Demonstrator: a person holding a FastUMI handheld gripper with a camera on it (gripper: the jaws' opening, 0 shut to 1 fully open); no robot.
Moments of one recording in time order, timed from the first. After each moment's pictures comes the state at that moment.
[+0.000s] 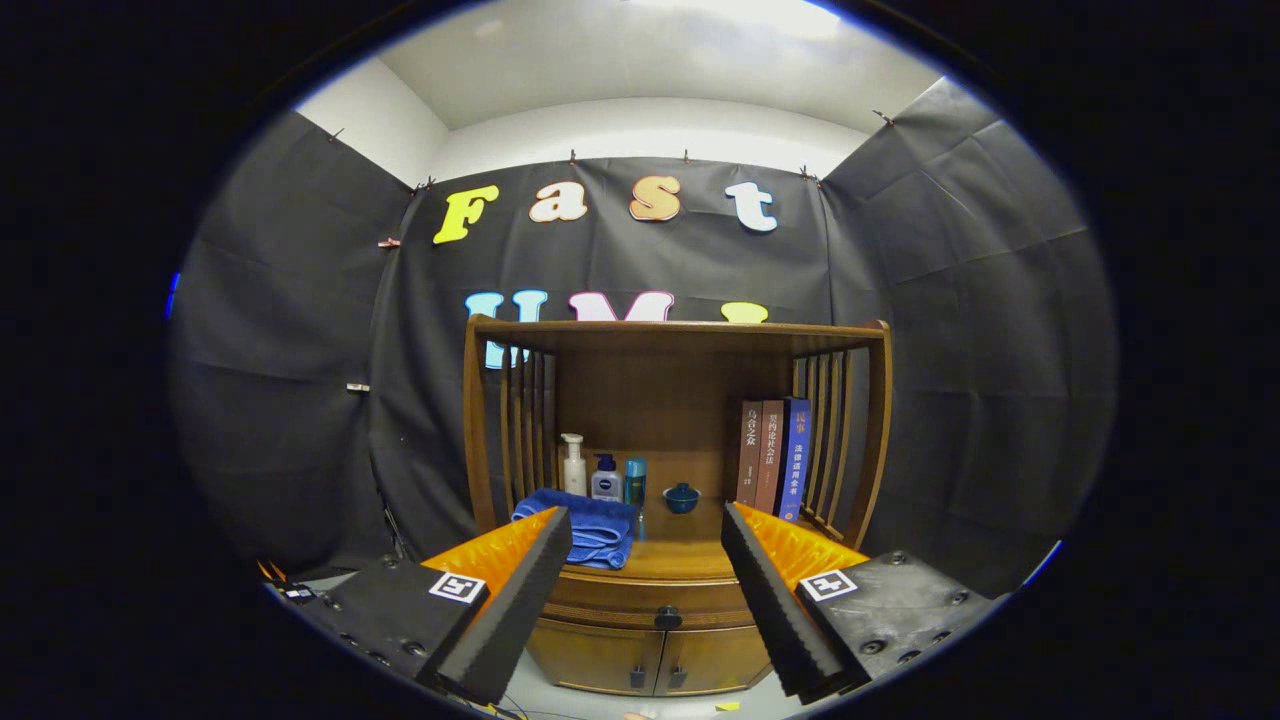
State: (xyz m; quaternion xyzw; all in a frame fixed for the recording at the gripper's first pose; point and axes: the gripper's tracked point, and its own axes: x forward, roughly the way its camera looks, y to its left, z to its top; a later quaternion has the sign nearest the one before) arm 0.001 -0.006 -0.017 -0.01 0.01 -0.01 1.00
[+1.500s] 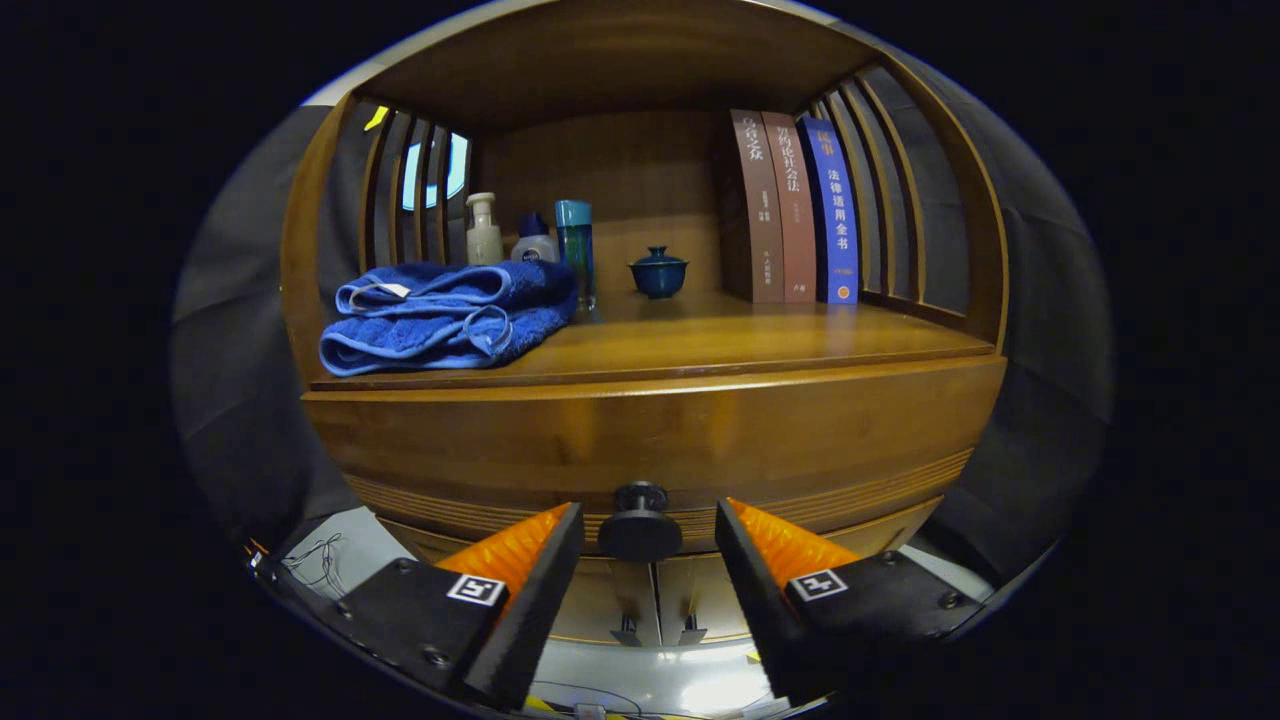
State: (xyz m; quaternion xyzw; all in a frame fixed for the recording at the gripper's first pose) arm 0.141 -0.041 -0.339 0.03 0.21 -0.03 0.98
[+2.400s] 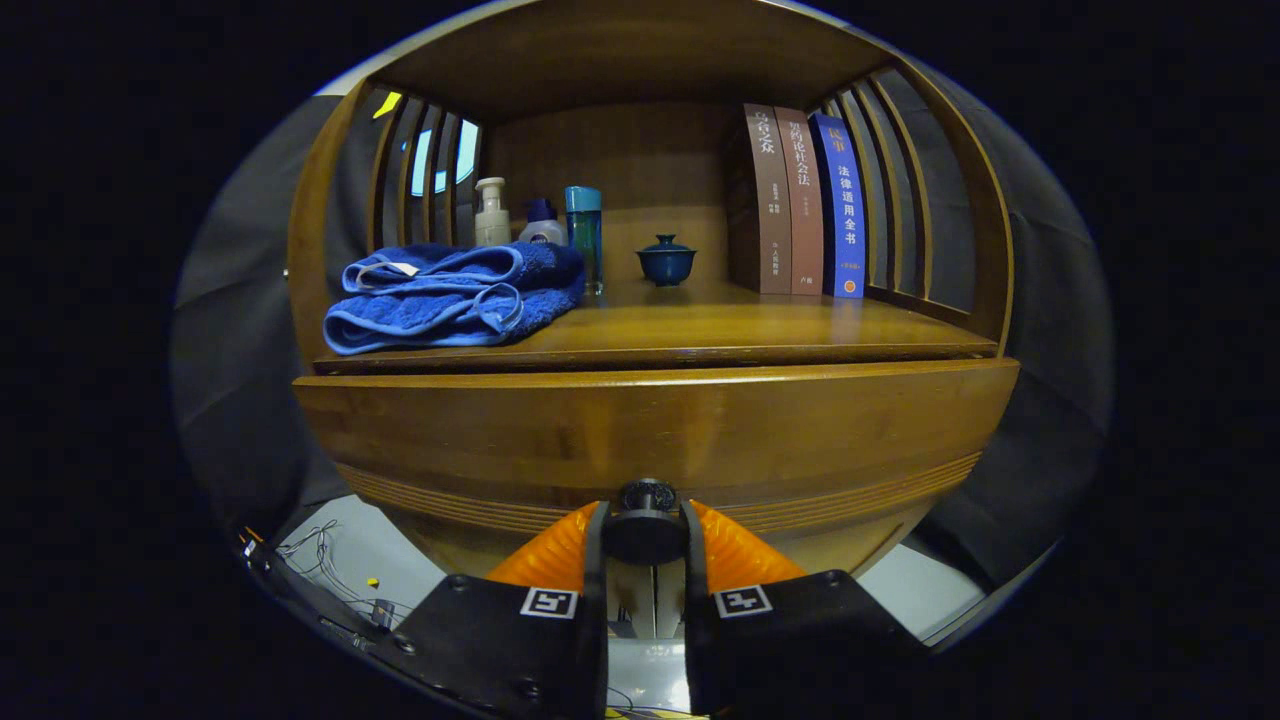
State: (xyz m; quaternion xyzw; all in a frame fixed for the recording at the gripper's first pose) arm 0.117 -0.037 -0.339 0.02 0.23 -0.04 0.97
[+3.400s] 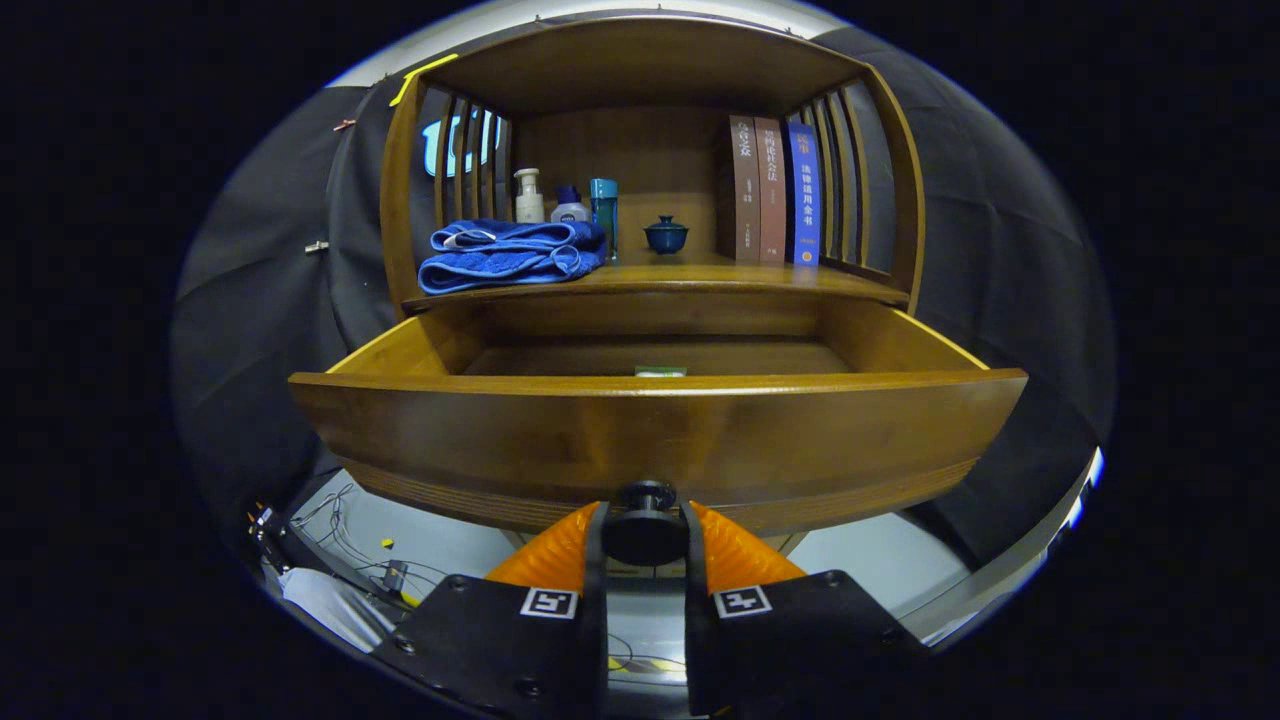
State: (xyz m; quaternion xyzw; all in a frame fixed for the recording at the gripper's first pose) arm -0.019 -0.021 -0.328 0.02 0.27 -0.04 0.96
